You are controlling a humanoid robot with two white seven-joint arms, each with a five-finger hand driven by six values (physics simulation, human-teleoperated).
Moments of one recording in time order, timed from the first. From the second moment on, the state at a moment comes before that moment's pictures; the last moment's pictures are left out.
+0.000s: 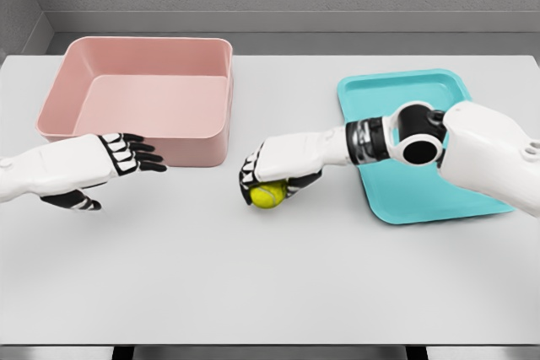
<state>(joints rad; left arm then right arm) -0.32 1.13 -0.53 -1.76 -0.34 -0.61 -0.27 -1.06 -0.55 1.35 -1.38 0.21 -0.61 0.37</state>
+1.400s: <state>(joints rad) -0.31 1.08 -0.49 -1.76 -0.30 -0.61 -0.27 -1.06 -0.44 1.39 -1.32 0.21 -0.54 0.37</state>
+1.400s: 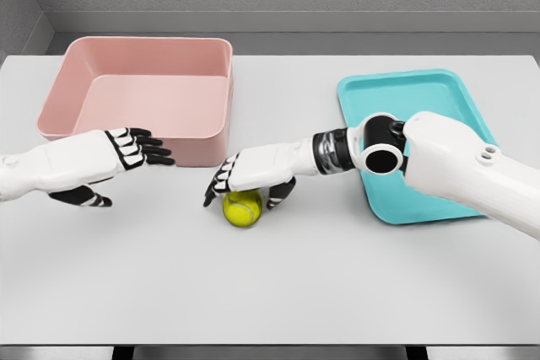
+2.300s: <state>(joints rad) -0.43 0.83 -0.73 -1.77 -0.55 -0.61 -0.17 -1.01 -0.95 1.04 -1.31 0.20 -0.61 0.35</state>
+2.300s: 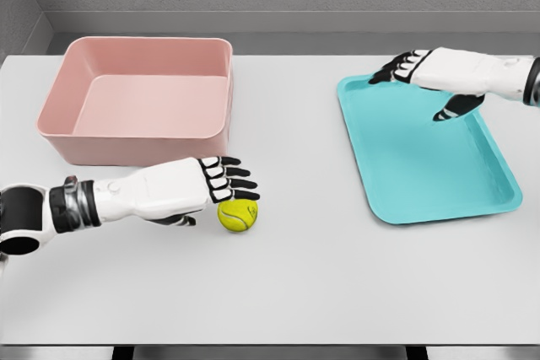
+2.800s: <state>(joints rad) -0.58 0.83 -0.92 -1.77 -0.48 -0.61 -0.17 -0.96 -0.97 0.96 -1.30 0.21 -0.61 0.35</state>
